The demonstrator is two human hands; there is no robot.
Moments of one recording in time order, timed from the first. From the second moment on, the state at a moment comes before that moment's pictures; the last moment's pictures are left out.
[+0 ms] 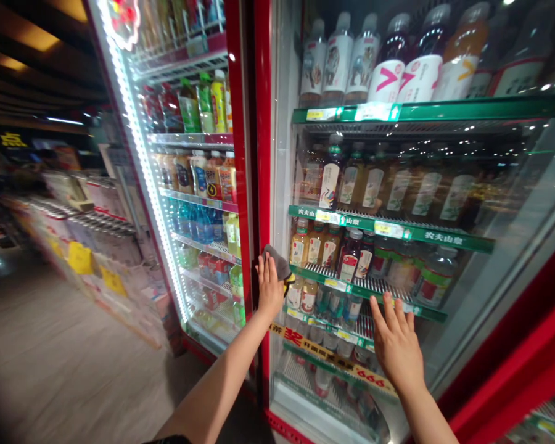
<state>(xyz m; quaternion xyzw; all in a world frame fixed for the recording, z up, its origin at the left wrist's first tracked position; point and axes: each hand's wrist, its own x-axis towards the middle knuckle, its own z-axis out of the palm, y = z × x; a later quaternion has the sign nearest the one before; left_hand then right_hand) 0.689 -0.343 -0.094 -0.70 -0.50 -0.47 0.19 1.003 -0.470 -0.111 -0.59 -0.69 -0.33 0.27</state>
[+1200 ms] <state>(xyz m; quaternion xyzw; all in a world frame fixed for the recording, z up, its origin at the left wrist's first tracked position) 0.768 -0.354 -0.119 -0.83 -0.34 -0.40 0.19 0.994 -0.471 -0.092 -0.63 -0.68 -0.29 0.25</state>
